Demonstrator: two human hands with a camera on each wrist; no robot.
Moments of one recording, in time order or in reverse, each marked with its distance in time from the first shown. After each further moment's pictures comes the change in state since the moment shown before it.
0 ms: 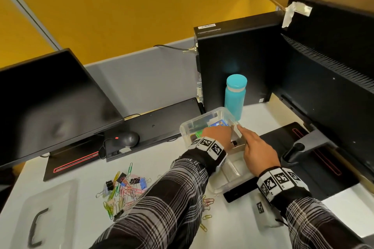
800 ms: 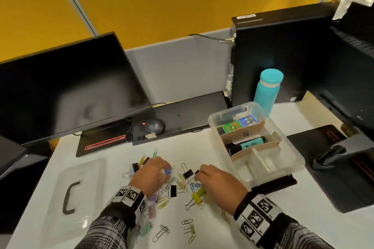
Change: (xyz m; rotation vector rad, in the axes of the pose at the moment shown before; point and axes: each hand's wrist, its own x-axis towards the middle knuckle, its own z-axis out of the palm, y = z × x) left_hand -0.192 -0.196 0.115 -0.324 0.127 -0.235; right_hand -0.072 -0.111 0.094 -0.147 -0.328 -0.776
